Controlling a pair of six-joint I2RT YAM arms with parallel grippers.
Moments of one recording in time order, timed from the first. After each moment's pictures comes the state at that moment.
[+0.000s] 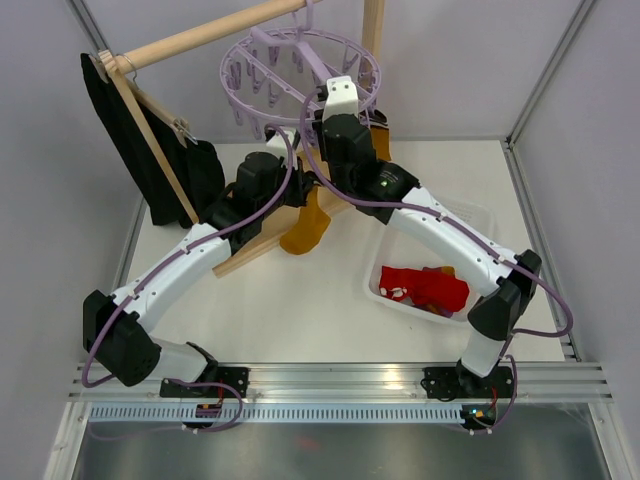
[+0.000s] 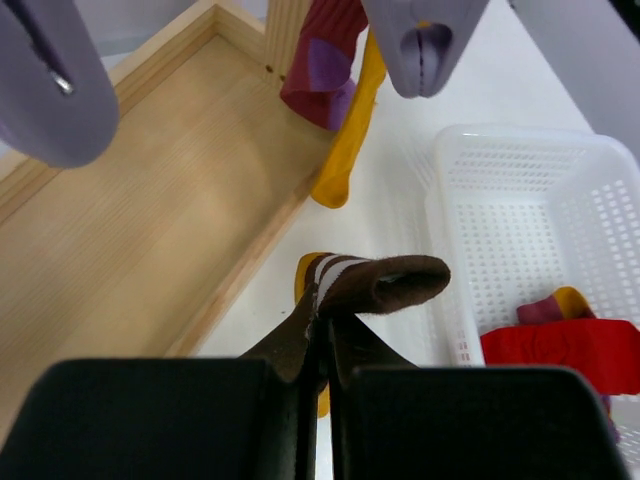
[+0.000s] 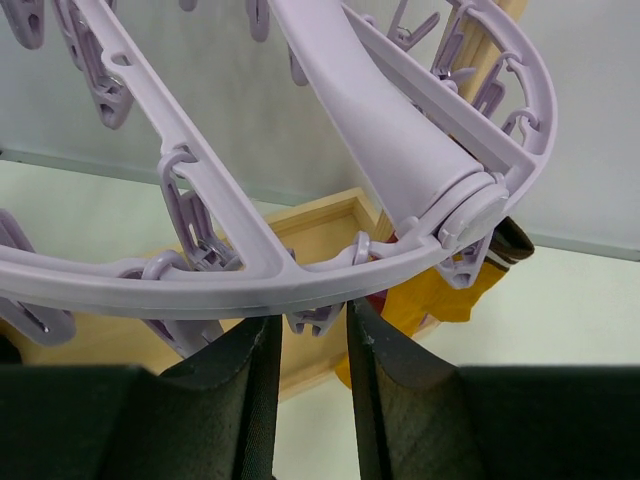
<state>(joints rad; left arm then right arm) -0.60 1.38 1.25 -0.19 -0.09 -0.27 0.84 1.77 1.90 -0.27 0.74 0.02</state>
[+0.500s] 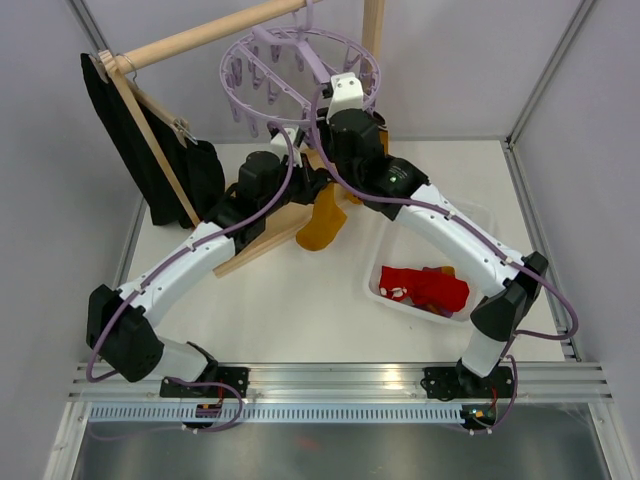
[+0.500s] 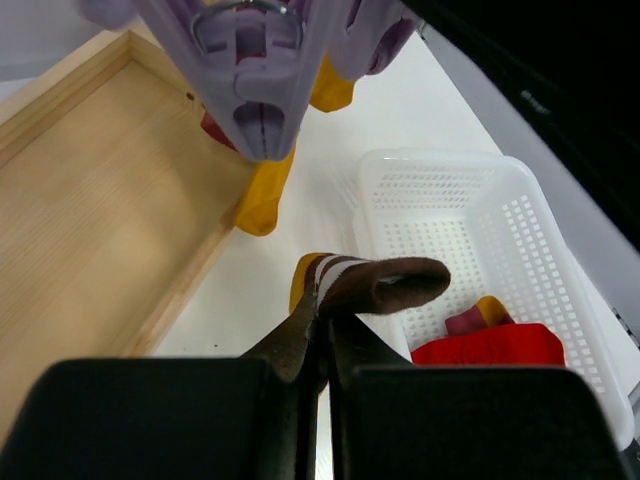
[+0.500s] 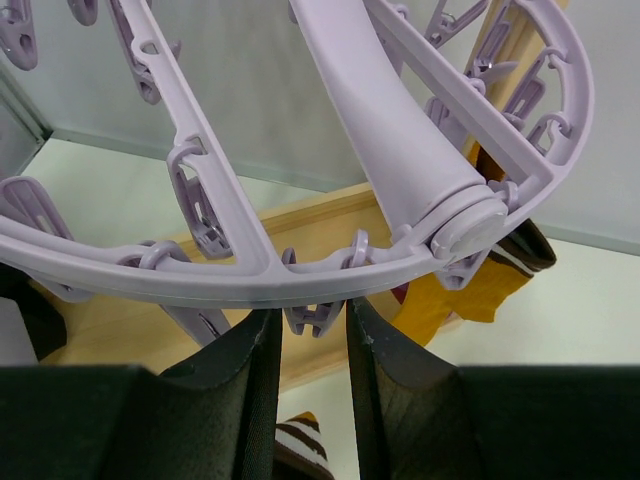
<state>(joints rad) -0.60 1.41 1.24 -0.06 0.04 -0.36 0.82 1.75 1.91 -0.35 0.62 0.08</state>
